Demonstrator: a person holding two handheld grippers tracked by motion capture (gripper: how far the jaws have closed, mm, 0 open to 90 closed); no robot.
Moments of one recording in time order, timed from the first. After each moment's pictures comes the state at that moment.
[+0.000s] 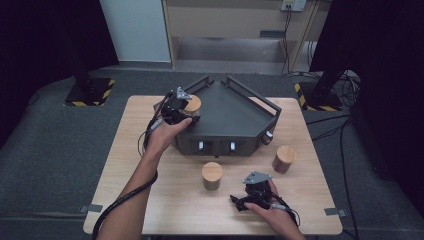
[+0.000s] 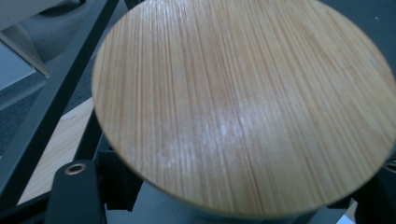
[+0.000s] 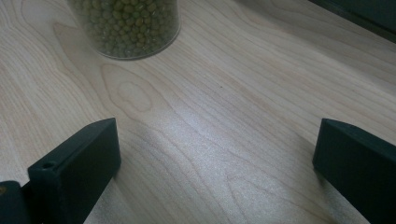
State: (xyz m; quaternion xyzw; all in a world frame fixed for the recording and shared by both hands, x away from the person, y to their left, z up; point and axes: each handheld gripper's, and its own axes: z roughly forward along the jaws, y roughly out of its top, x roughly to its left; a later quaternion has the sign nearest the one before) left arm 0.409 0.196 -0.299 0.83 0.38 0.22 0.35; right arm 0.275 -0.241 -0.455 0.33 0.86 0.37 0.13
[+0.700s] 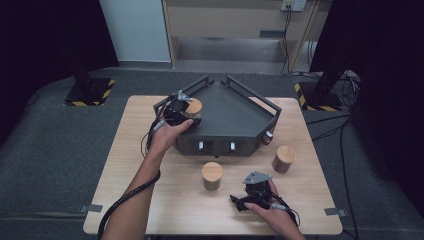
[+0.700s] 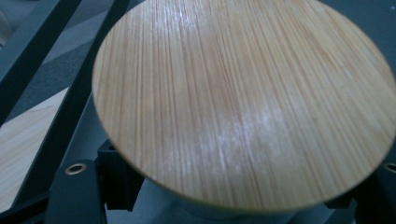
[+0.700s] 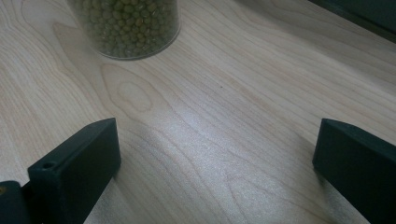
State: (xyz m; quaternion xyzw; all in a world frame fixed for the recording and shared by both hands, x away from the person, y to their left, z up) left arm 0.428 0.205 -0.319 0.82 0.40 0.19 0.37; right arm 0.275 -0.241 -0.455 0.33 0.86 0.37 0.13
